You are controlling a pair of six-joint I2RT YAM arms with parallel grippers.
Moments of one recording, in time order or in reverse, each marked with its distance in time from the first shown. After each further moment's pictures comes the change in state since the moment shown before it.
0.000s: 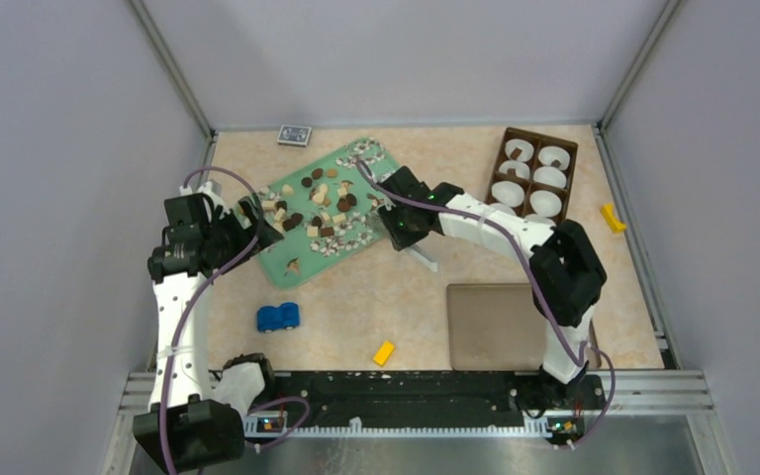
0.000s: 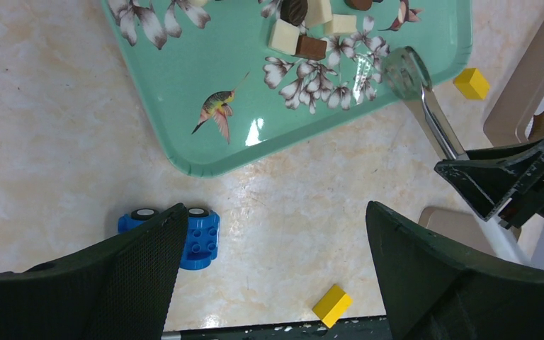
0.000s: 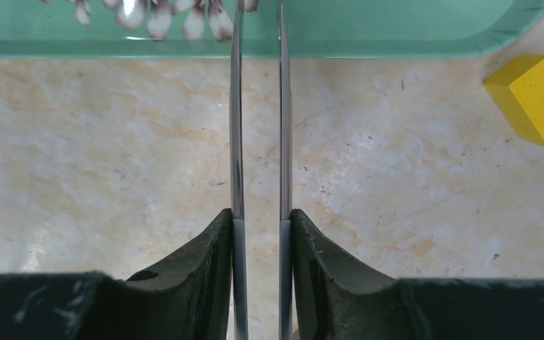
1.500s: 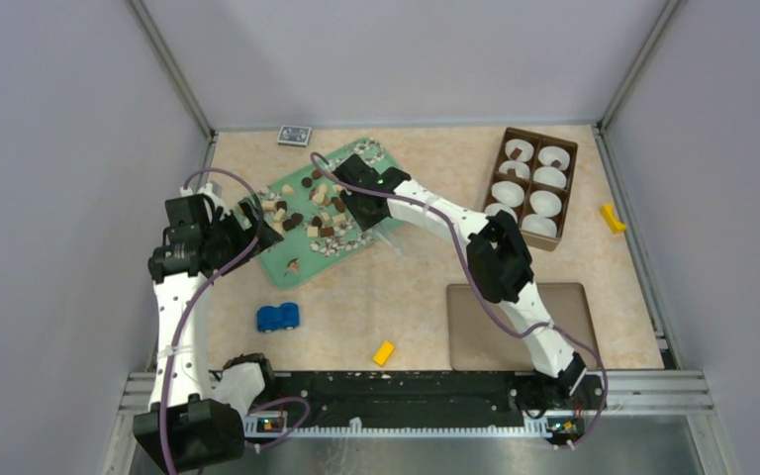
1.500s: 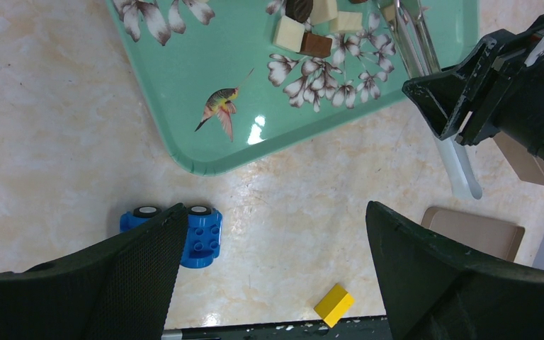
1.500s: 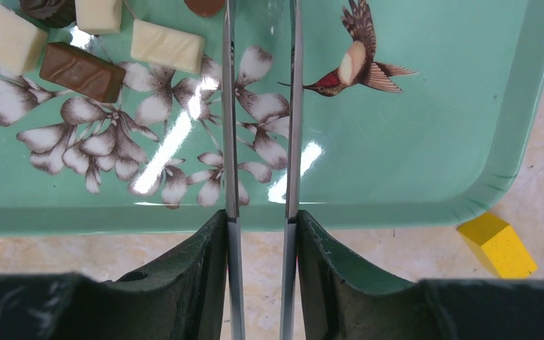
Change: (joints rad) left arm 0.000 -0.002 -0.006 -0.003 -0.008 0.001; right arm 0.063 0.465 0.603 -0.167 0.174 -0.078
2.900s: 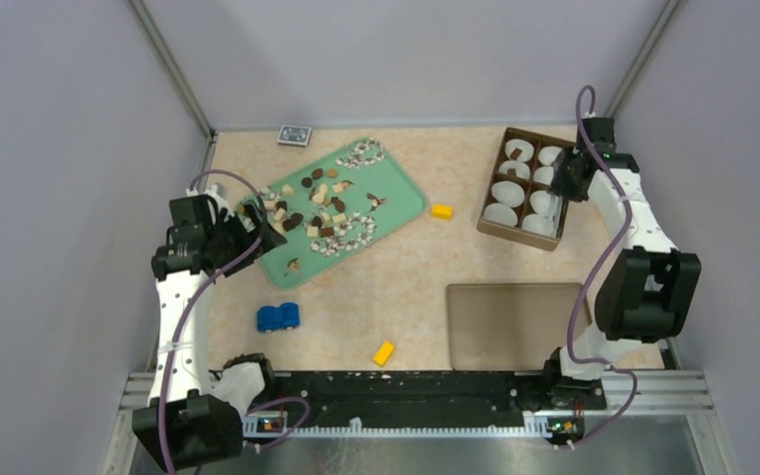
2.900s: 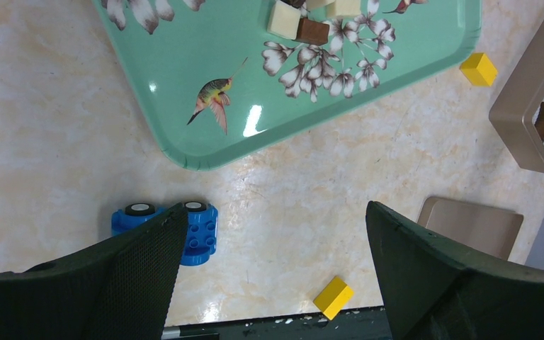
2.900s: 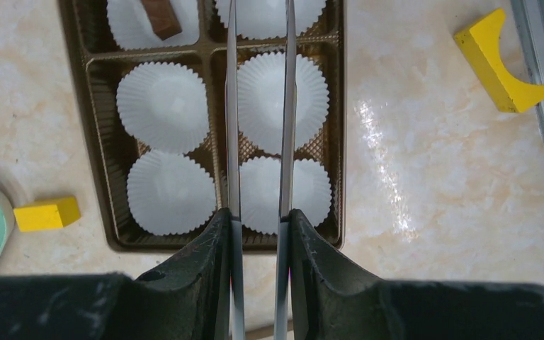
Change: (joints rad) left arm -0.008 0.014 -0.018 0.003 0.021 0.005; right arm -0.916 -0.741 -0.746 0.127 -0.126 0.173
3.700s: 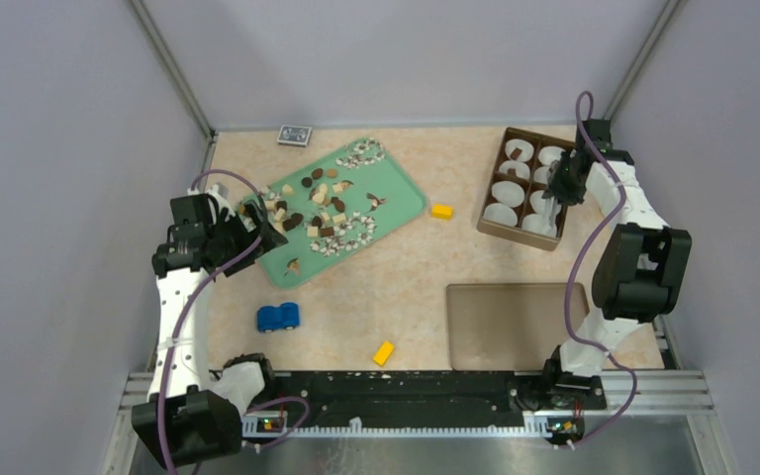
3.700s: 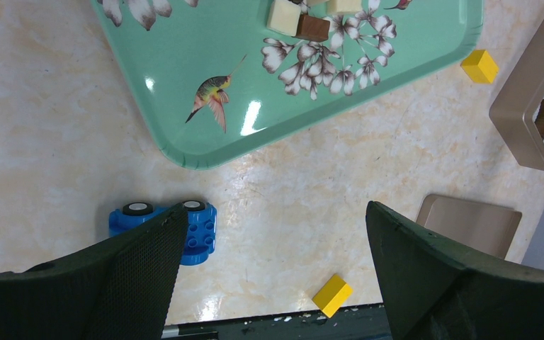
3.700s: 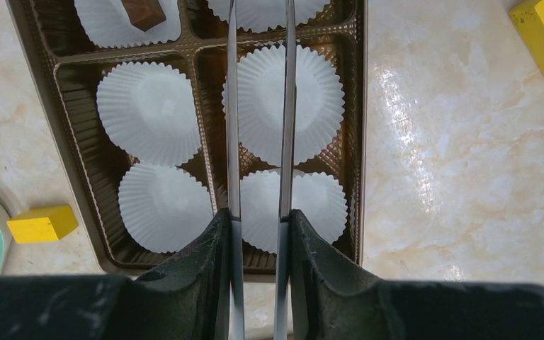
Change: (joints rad) left arm -0.003 0.015 0.000 0.000 0.007 0.000; right arm -0.062 0.163 0.058 -0.006 -0.092 0.040
